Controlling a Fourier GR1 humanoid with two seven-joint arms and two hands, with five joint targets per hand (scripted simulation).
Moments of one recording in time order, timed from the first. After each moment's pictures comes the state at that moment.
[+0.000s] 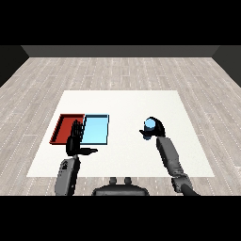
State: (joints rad) left arm -0.02 0.03 0.03 -1.56 0.12 -0.07 -0.43; right arm -0.53 -0.14 -0.12 -0.76 -0.14 0.13 -0.40
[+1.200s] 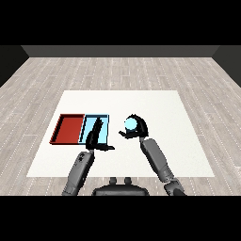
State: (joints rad) left arm -0.18 0.00 -0.19 -1.37 0.13 0.05 -0.35; right arm -0.46 0.00 0.22 -1.20 -0.16 -0.17 -0.30
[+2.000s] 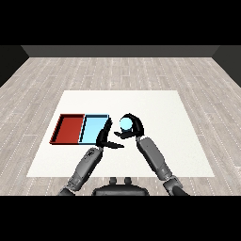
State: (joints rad) left arm -0.33 0.00 -0.35 -1.17 0.21 0.20 -0.36; right arm -0.51 0.00 0.29 -1.21 -0.19 -0.21 -0.30
